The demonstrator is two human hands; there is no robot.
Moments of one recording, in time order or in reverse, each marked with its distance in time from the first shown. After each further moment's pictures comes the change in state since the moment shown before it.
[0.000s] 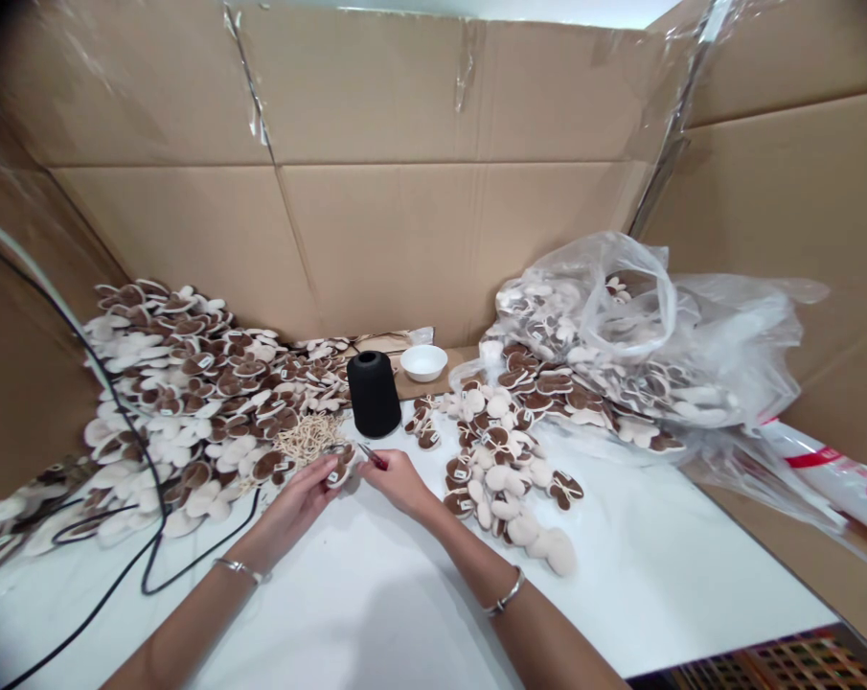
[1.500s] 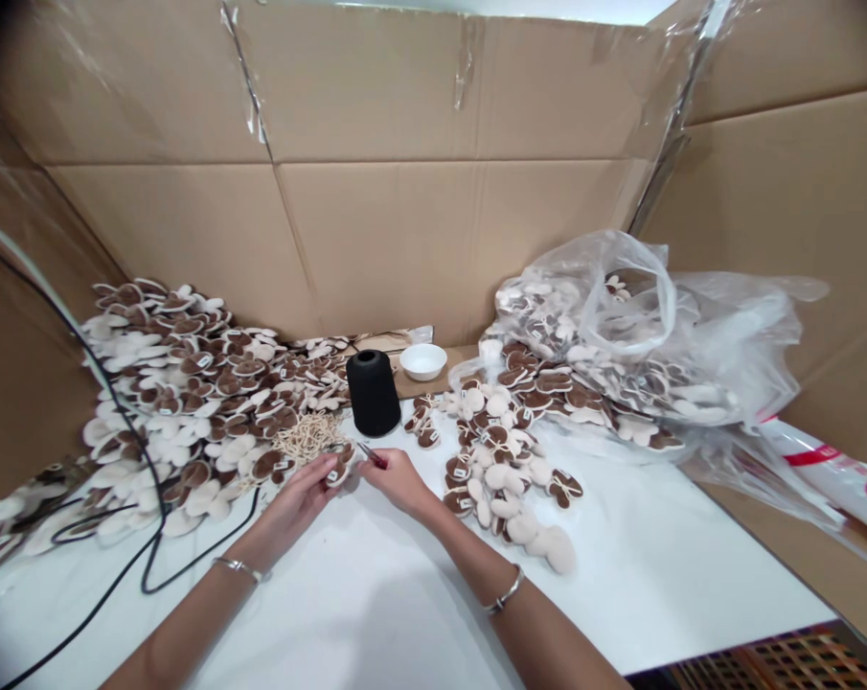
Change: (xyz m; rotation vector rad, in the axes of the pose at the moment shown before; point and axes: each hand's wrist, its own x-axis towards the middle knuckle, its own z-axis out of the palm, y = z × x) left_hand 0.002 -0.002 -0.004 -0.005 -0.010 -0.005; right_hand 0.000 0.000 0.000 0.000 0.000 -0.011
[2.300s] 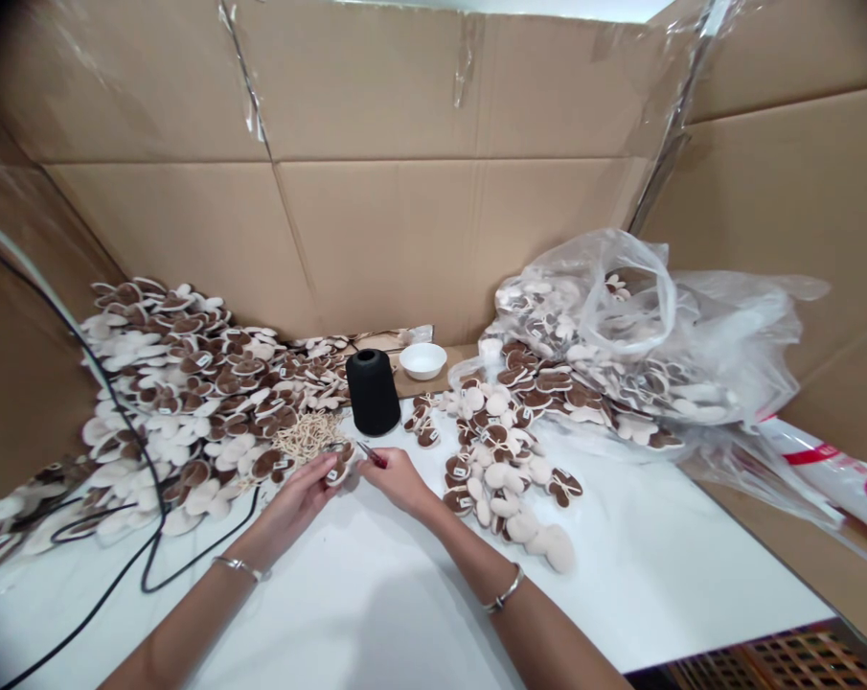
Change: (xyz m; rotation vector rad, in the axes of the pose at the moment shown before) left_hand -0.001 0.002 0.003 -0.002 0.005 0.002; right_hand -0.001 -0.001 0.000 0.012 0.012 0.017
